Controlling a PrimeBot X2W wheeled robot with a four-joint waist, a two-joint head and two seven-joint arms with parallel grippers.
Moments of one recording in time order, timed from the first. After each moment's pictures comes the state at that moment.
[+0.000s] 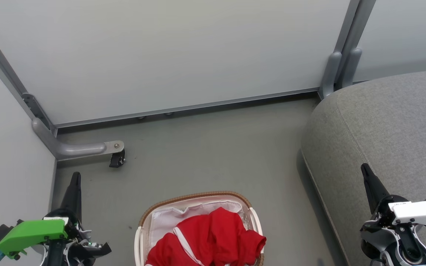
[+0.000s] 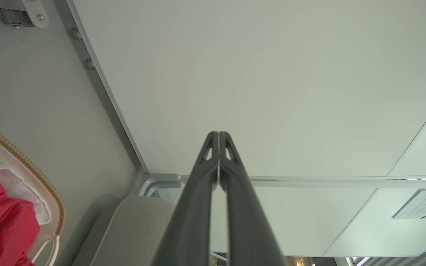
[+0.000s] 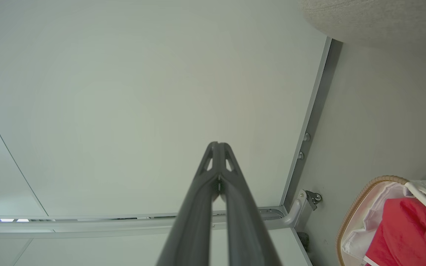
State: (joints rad) left arm -0.10 0.05 0.11 0.24 -1.61 -0.13 0.11; right arm -0.11 -0.05 -0.11 0.24 1.61 0.13 0.11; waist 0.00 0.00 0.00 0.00
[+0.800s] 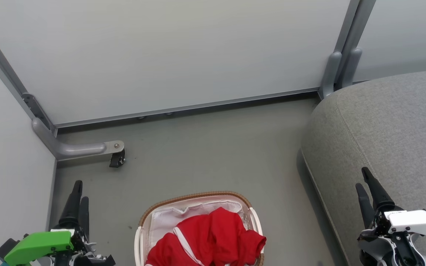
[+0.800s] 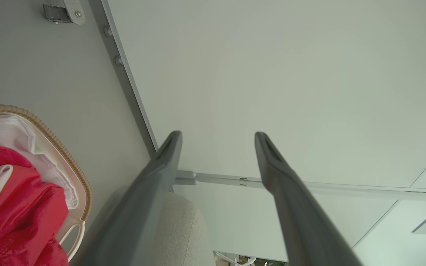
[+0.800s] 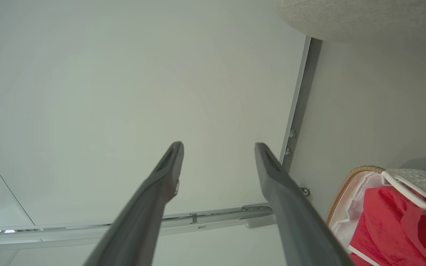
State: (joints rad) left arm -0.07 0.04 0.11 0.29 -1.61 -0.13 0.10; right arm -0.09 -0.04 -0.11 0.28 1.61 0.13 0.10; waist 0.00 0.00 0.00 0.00
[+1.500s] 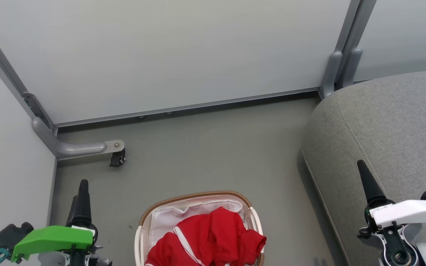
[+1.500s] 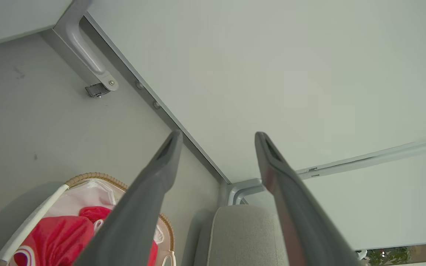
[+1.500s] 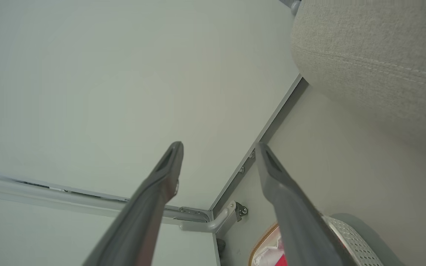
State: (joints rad) left arm -0.07 0.04 0.08 0.29 -1.15 -0.12 0.01; right arm -0.11 -0.09 -0.05 0.27 1.25 0.13 0.01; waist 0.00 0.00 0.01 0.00
